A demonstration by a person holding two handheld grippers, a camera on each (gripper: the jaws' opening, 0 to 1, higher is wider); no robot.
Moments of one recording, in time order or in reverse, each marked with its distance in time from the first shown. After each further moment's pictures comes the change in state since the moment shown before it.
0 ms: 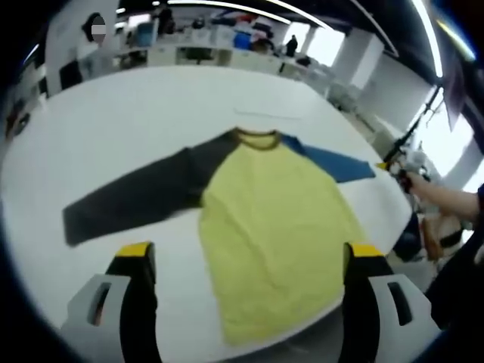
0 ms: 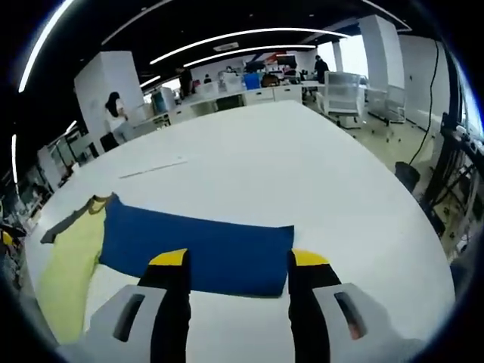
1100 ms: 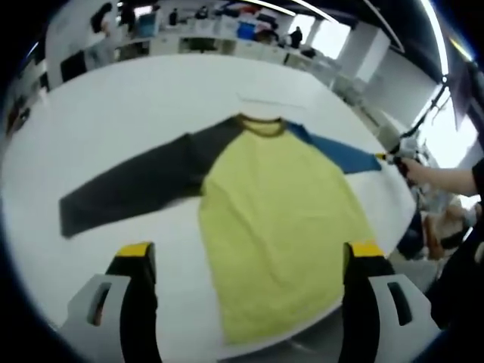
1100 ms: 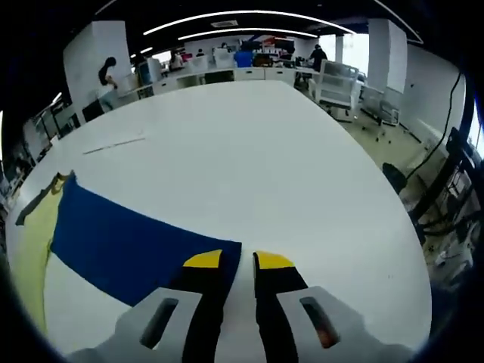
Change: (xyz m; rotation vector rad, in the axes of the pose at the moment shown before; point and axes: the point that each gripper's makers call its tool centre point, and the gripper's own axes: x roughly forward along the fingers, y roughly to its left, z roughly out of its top) left arm 0.012 0.005 -0.017 -0.010 0.053 0.022; right arm 0.041 -0.049 -0.006 -0.106 0.136 -0.099
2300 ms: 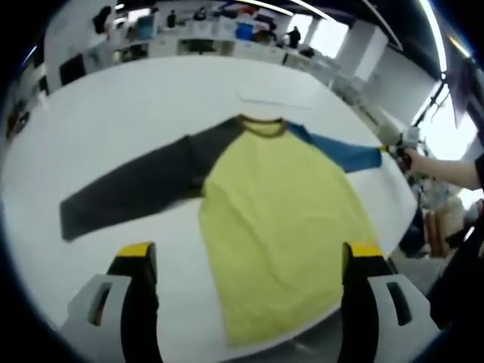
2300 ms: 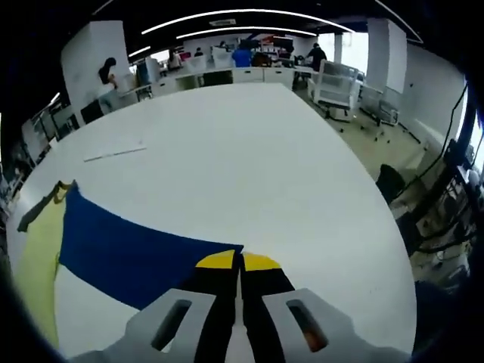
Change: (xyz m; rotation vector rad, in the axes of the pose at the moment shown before) left arm 0.000 -0.001 0.001 0.011 -0.010 -0.004; right arm -0.017 -0.006 0.030 -0.009 0.015 -0.014
